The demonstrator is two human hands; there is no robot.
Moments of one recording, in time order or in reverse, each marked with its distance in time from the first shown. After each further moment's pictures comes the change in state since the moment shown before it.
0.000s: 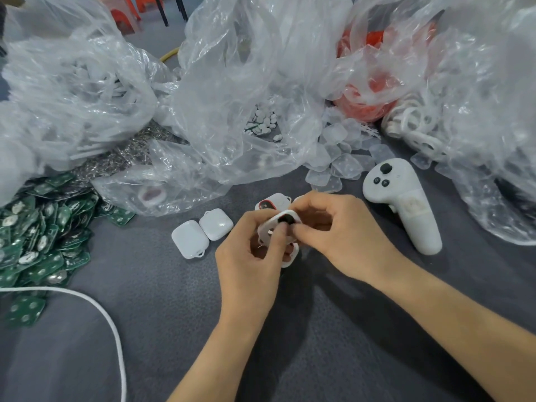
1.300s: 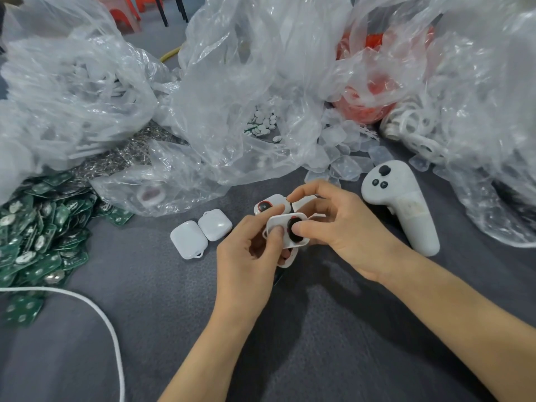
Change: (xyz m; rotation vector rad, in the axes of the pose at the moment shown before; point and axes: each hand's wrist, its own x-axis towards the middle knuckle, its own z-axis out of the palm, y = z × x) left_hand 0.004 0.001 -0.005 -0.075 -0.149 -0.099; right_hand 0.007 0.002 -0.007 0.304 -0.072 0.150
